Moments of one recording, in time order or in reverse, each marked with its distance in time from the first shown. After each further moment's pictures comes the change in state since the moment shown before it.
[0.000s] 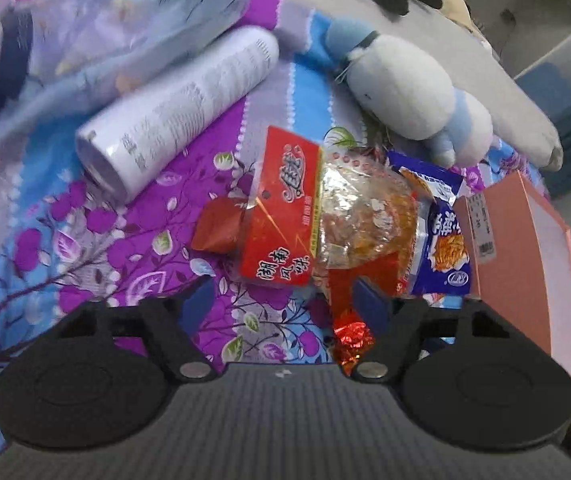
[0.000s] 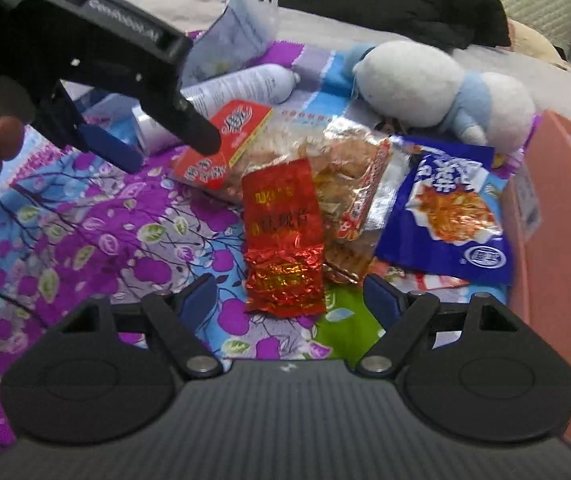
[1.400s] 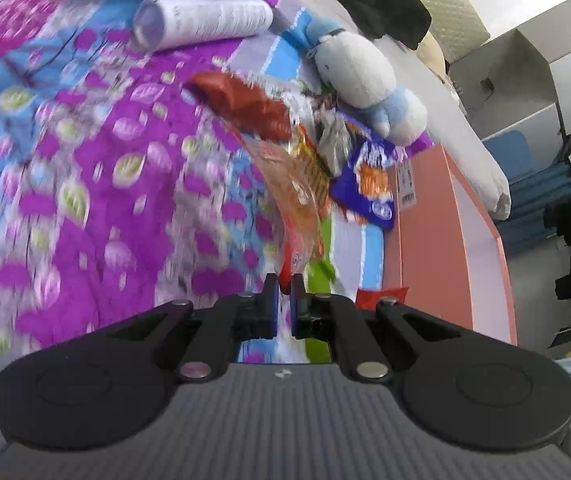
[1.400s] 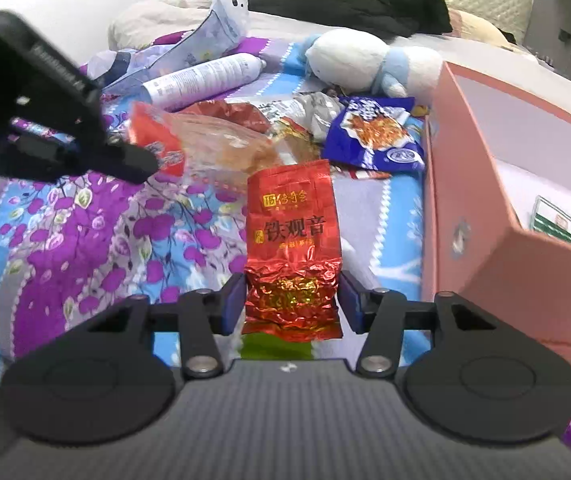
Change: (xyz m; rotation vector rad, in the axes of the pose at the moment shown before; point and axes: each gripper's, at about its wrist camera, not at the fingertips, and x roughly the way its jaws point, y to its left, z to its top) left arm -0.073 -0.025 -0.174 -0.198 -0.144 -0.129; right arm -0.117 -0.008 -0.095 0.088 -0.021 -0.070
